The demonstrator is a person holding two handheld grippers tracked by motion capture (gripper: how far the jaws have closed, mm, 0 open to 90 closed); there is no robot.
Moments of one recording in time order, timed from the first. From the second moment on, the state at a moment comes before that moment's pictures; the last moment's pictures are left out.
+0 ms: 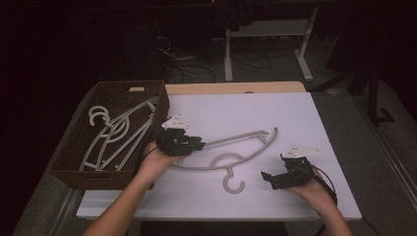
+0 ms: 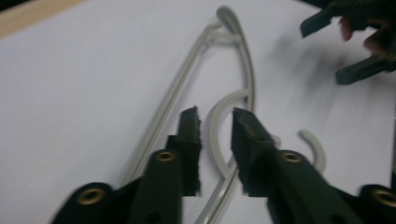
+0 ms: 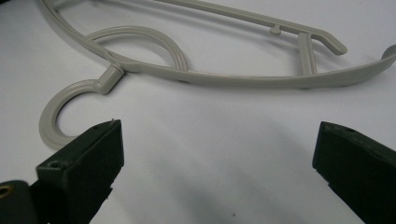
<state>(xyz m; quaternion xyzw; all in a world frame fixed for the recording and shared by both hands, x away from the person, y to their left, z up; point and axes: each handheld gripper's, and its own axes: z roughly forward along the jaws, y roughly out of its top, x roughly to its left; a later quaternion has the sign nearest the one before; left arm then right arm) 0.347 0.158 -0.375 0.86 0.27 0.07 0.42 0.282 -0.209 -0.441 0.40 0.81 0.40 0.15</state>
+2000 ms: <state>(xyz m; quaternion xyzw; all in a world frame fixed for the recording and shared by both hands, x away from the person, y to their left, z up) 0.322 0.094 -0.435 0.91 0.20 -0.02 0.36 0.291 -0.218 -0.444 0.42 0.81 0.38 0.14</state>
